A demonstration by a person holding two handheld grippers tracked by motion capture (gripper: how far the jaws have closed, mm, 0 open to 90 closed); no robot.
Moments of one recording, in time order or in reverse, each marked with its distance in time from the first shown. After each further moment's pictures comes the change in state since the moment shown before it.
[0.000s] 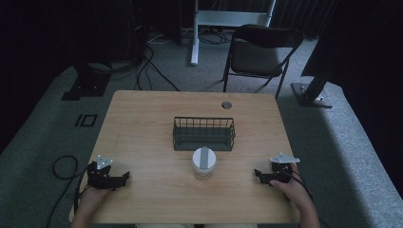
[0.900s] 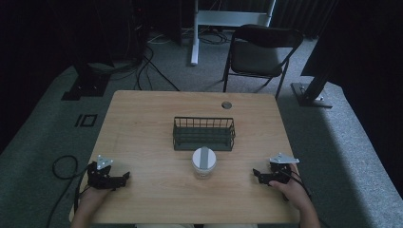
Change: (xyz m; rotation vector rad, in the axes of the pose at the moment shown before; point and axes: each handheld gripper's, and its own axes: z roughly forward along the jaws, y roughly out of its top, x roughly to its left) left arm 0.000 0.000 0.000 0.002 -0.004 0.004; right arm 0.006 0.002 -0.001 -0.029 0.015 0.002
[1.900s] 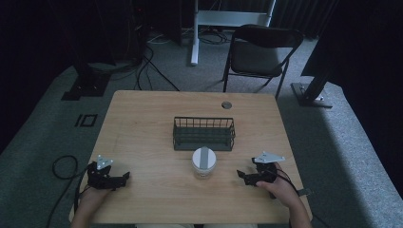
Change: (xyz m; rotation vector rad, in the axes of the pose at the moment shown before) left arm 0.000 0.000 0.000 0.000 0.000 0.000; right arm 0.046 0.027 0.009 -0.040 0.169 -0.075
